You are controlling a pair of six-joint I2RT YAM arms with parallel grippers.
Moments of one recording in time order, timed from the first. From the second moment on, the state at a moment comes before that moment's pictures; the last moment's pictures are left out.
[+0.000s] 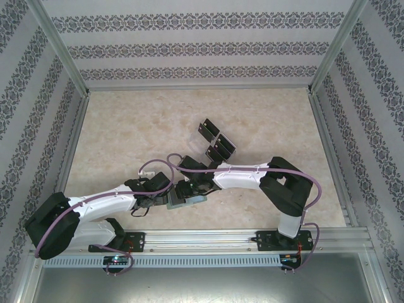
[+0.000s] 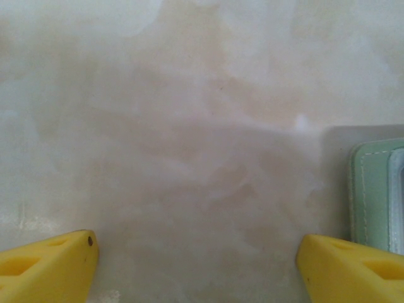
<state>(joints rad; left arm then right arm) -0.78 1.21 0.49 -0.62 -0.33 -0.92 1.02 1.82 1.07 -0.36 -0.21 0.72</state>
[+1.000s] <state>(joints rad) -0.78 1.22 0.48 -0.61 -0.33 -0.92 1.04 1.88 1.13 -0.36 -0.21 0.71</state>
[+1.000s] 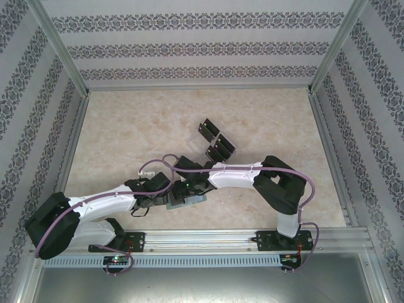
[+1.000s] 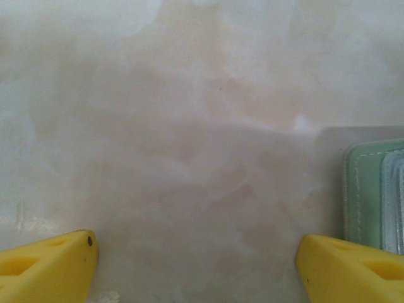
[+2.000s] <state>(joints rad) -0.78 1.12 0.50 -0.64 -0.33 -0.92 0.93 1.53 0.94 -0.38 -0.17 0.70</state>
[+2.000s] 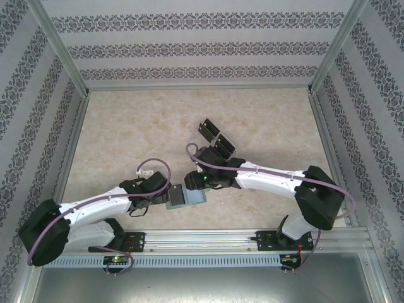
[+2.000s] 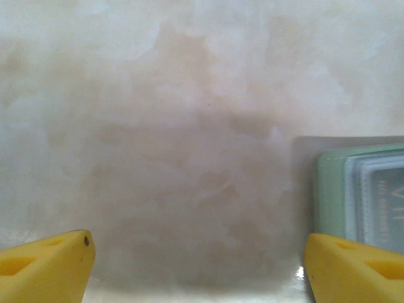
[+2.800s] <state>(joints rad) -0.78 1.24 0.62 -0.62 -0.30 -0.84 0.87 1.42 0.80 -0.41 -0.16 0.68</state>
